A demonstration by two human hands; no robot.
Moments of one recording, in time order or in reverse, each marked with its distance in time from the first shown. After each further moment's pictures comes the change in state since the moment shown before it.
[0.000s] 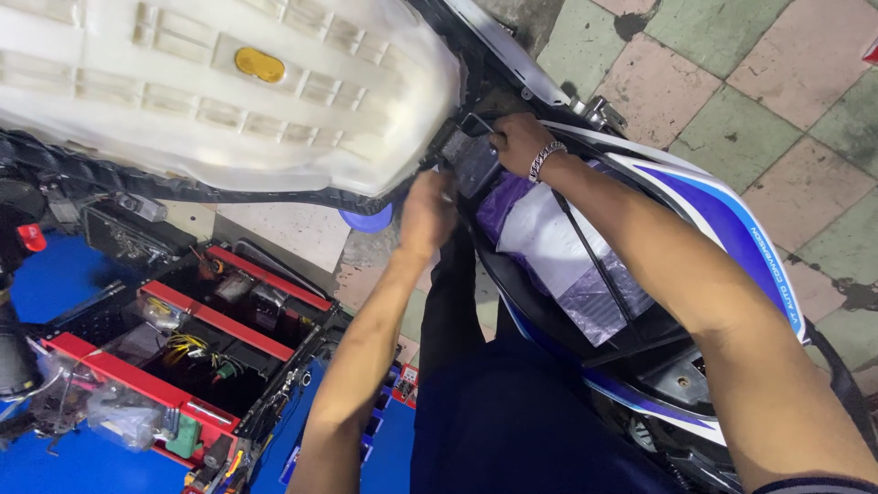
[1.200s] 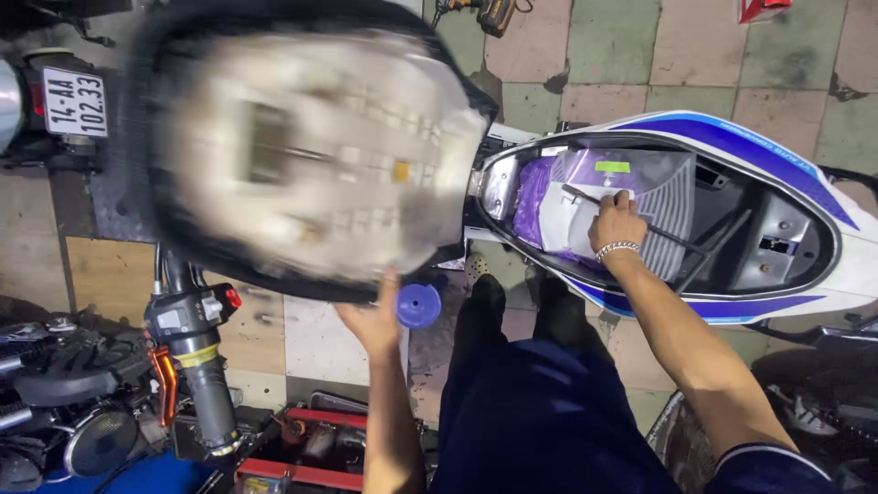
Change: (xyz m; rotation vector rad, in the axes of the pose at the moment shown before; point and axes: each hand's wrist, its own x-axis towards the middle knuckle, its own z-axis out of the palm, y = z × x) left_hand -0.047 0.057 -0.261 -0.250 0.438 -0.155; right_hand -0.214 -0.087 0.065 -0.435 0.431 1.049
